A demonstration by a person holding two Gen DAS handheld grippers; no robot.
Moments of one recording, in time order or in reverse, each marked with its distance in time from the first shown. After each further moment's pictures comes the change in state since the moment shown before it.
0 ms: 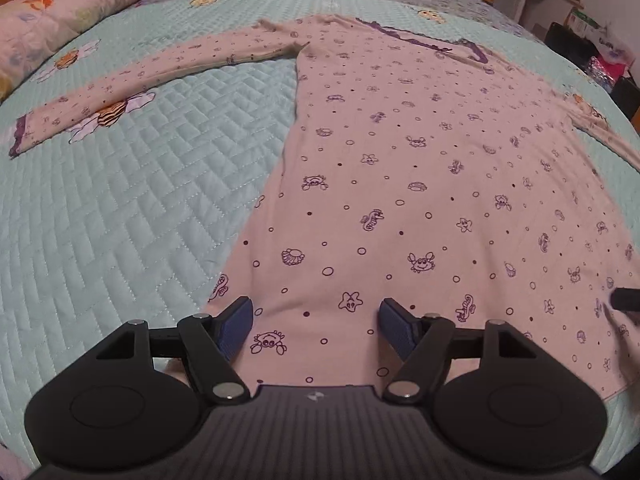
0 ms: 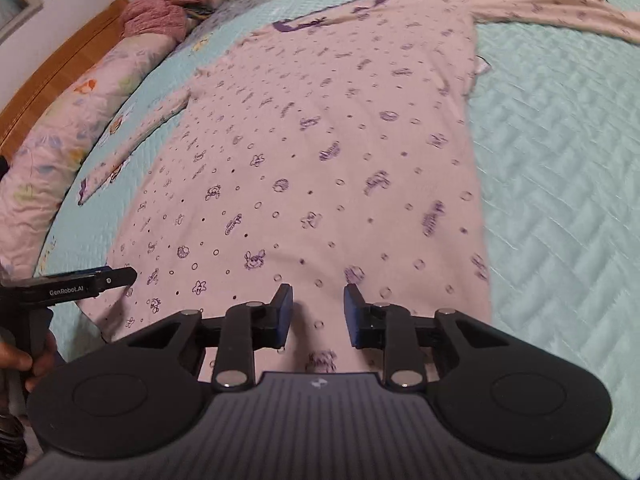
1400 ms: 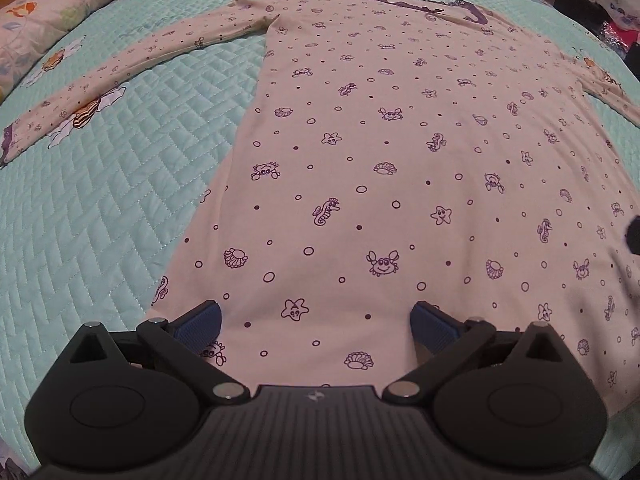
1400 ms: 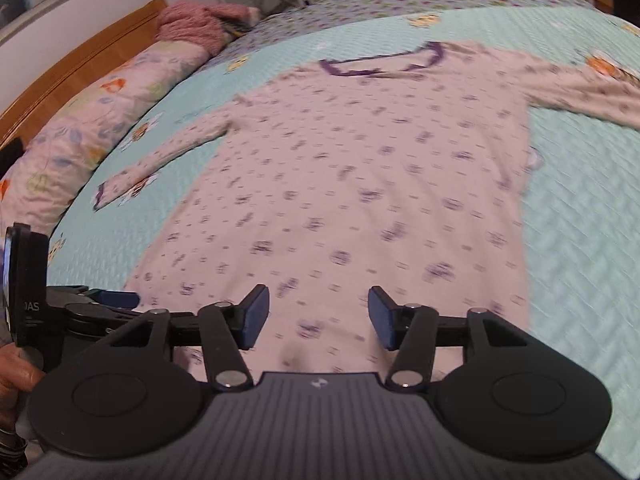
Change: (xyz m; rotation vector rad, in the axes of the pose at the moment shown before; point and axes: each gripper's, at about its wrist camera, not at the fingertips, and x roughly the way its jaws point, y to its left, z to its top) left arm 0.025 -0.042 0.009 0.072 0.099 0.060; right arm 0.006 0.059 0.029 -0.172 -0.086 0.009
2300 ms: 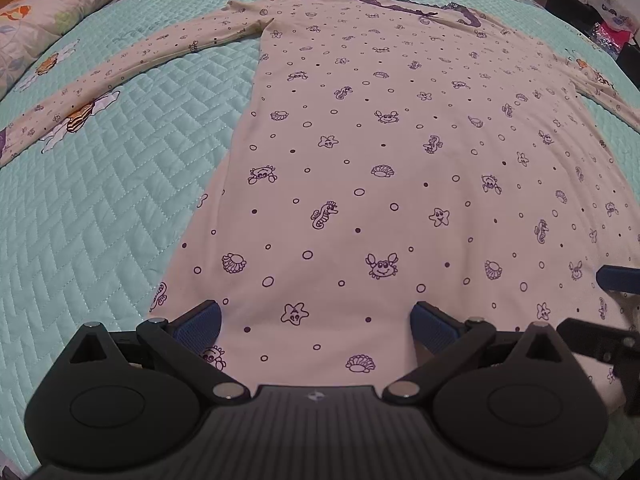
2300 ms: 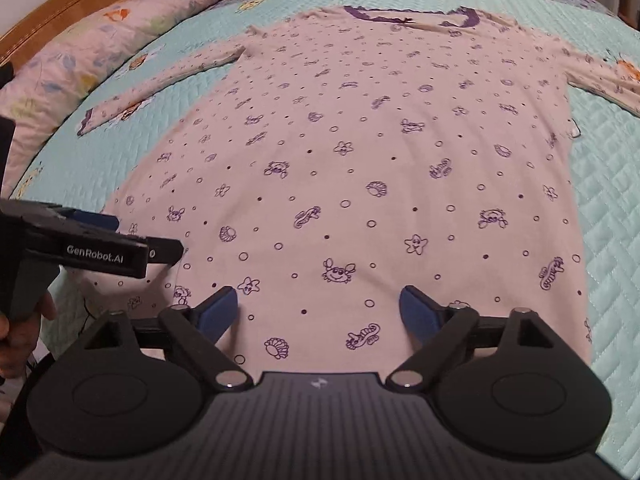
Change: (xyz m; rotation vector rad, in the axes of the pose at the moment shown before) left arm 0.002 0.003 -0.002 0.008 -0.018 -0.023; right arm 0.033 0.026 -0.035 -0.111 0.110 -0.066
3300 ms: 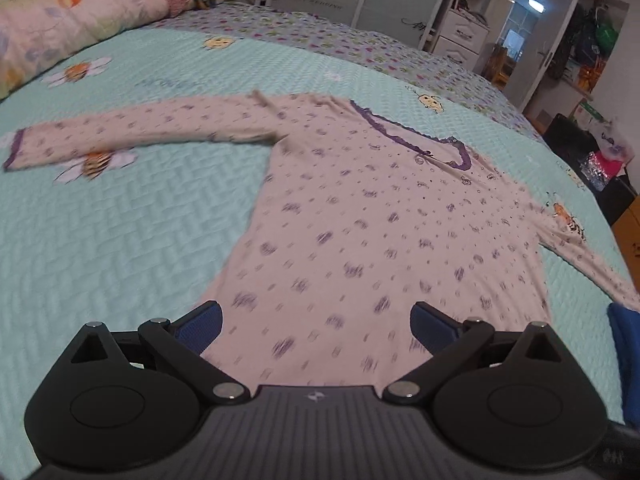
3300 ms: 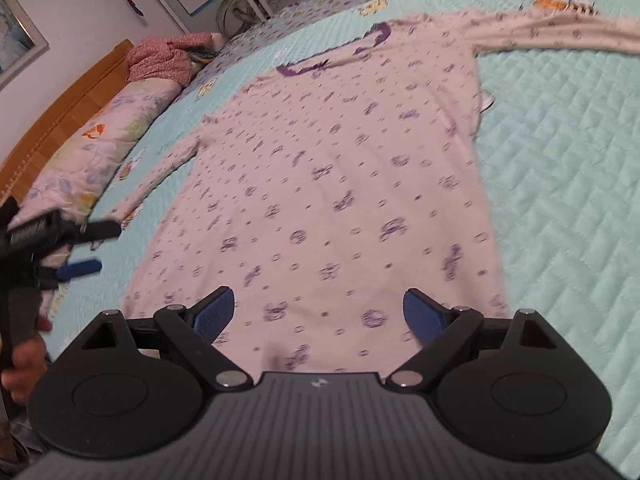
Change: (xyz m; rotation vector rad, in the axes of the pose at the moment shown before) left arm -0.045 0.003 0.059 -0.254 -0.217 -0.108; right arm -0.035 -0.078 -0.006 0.305 -0.160 0.077
